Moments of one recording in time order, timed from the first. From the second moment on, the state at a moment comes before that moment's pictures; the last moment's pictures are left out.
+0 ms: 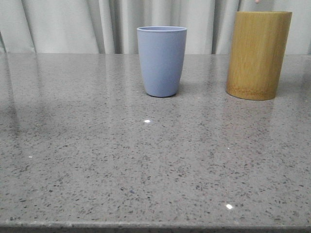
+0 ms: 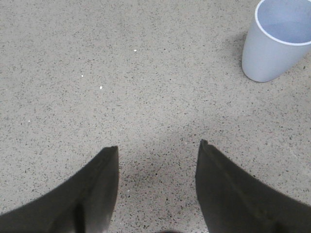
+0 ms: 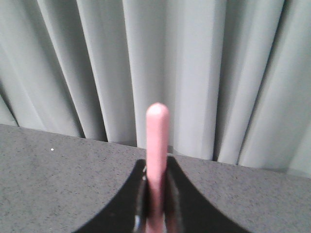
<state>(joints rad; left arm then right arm) -0.42 1.11 -1.27 0.07 1.01 -0.09 0.26 1.38 -1.50 0.12 0.35 0.00</state>
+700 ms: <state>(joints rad) -0.42 1.11 -1.27 0.07 1.01 -0.09 0.55 1.54 -1.56 0.13 0.25 -0.02</state>
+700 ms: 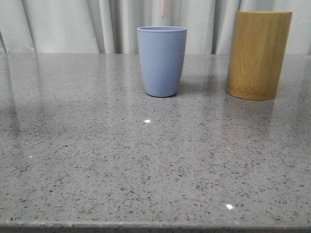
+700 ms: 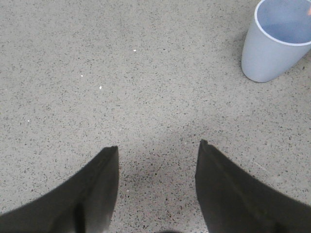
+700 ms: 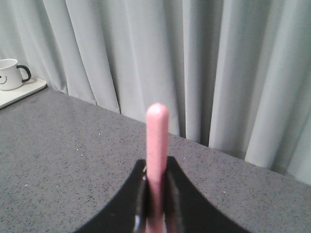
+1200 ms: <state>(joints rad) -0.42 1.11 -1.27 0.07 1.01 -0.09 0.55 1.66 -1.56 0.13 0.26 -0.02</state>
